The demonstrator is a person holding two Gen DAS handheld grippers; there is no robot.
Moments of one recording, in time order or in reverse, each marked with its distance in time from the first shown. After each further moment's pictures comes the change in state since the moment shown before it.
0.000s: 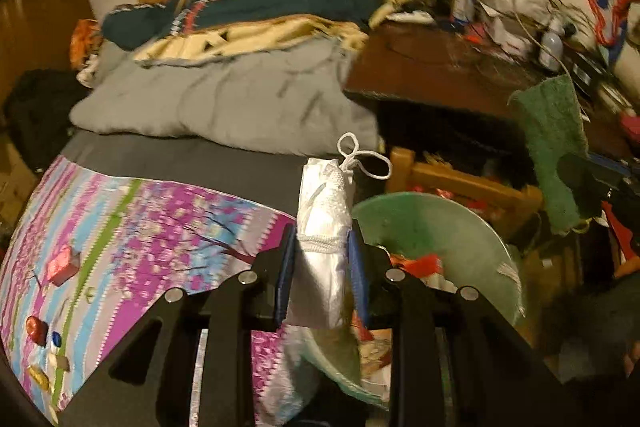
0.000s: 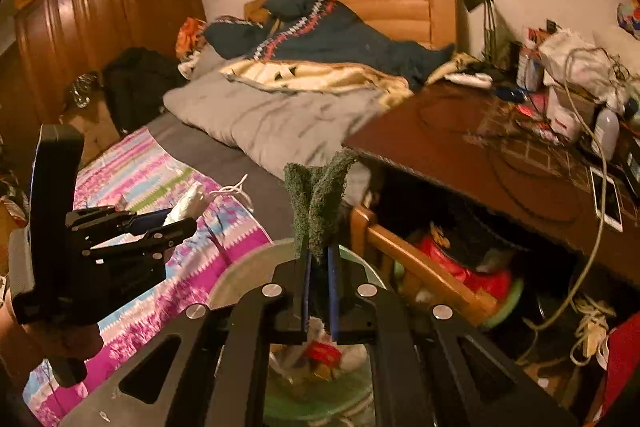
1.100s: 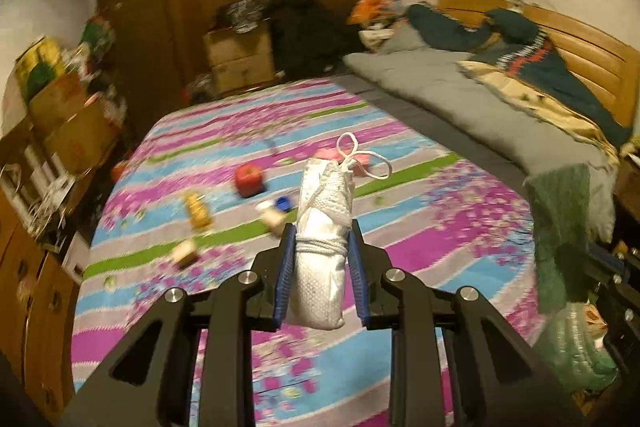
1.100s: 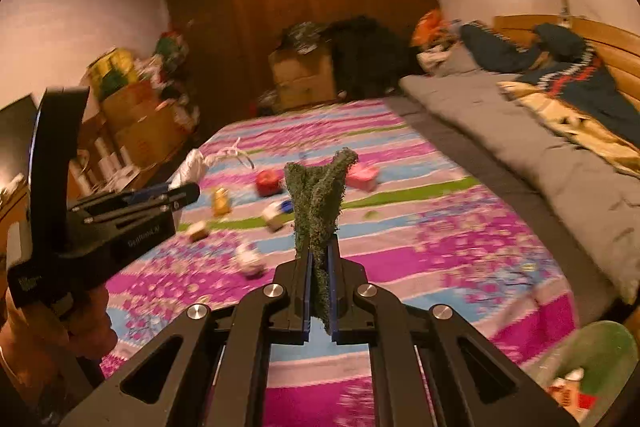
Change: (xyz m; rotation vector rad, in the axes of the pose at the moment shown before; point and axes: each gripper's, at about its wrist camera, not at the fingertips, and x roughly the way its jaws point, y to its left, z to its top) left arm -0.219 0.258 -0.195 -0.628 -0.122 0.655; right arm -0.021 0.393 -0.042 -0.417 -0.025 0.634
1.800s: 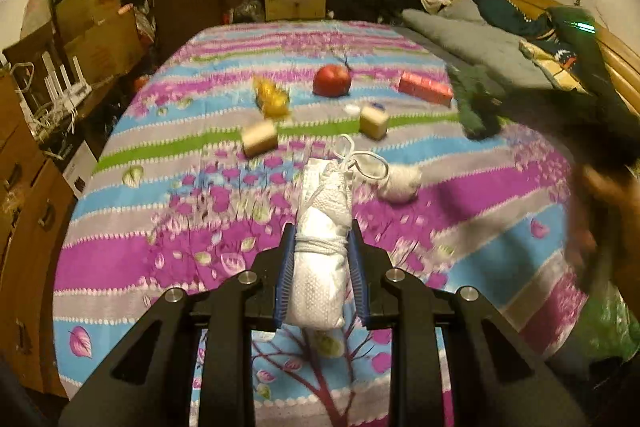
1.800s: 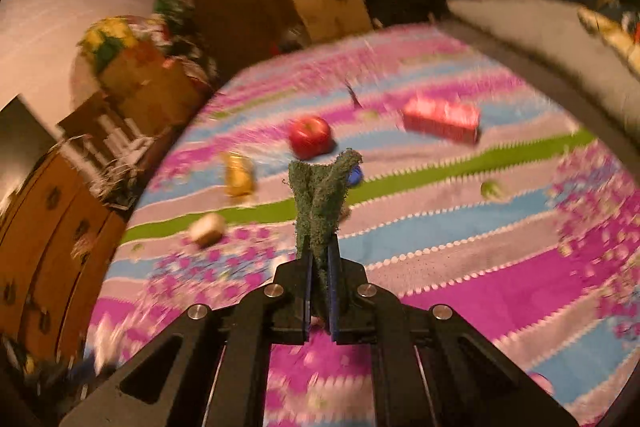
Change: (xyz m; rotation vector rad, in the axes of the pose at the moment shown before) left arm 0.038 0.165 -0.122 -0.200 0.160 0.049; right arm 0.278 0.107 0.012 0.029 0.237 0.174
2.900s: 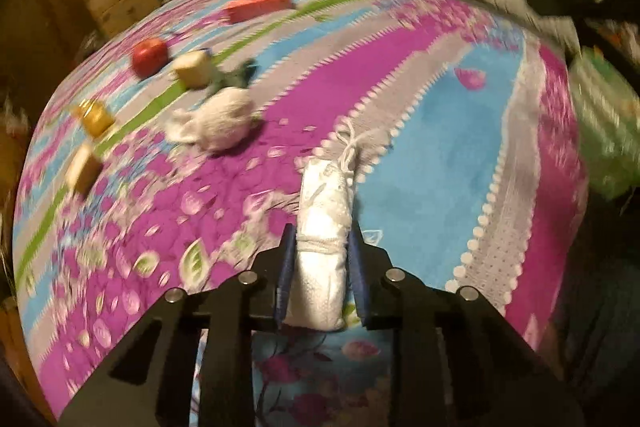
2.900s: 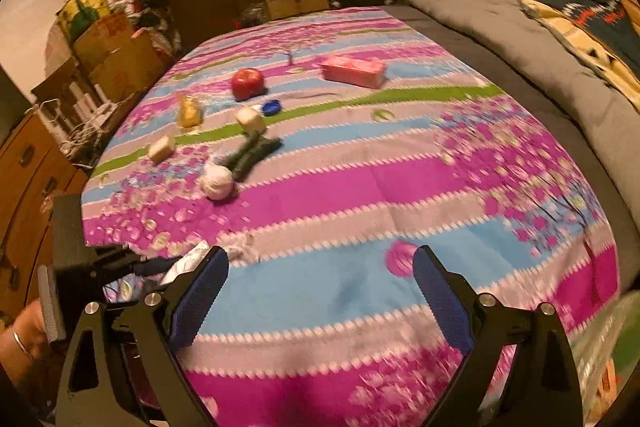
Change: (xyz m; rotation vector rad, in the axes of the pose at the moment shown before) left arm 0.086 -0.087 -0.049 0.483 0.179 -0.267; right arm -0.095 -0.084 -0.095 -0.009 0.102 -0.159
